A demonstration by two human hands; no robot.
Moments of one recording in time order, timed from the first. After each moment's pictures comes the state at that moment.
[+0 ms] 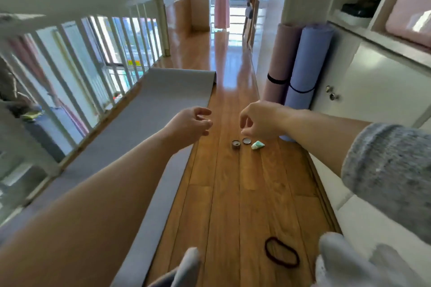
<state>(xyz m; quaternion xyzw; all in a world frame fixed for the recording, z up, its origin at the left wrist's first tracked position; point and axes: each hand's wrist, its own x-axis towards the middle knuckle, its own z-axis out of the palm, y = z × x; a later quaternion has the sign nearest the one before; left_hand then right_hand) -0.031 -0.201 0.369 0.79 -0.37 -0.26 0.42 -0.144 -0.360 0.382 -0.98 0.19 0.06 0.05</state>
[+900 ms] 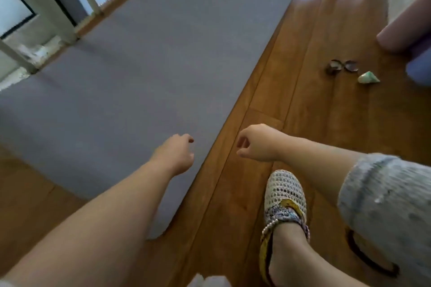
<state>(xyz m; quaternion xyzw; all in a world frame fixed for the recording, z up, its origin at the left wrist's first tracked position) 0.114 -0.078 -0.048 0.92 -0.20 -0.33 0.11 0.032 -0.265 0.009 -0.93 0.11 0.30 0.19</state>
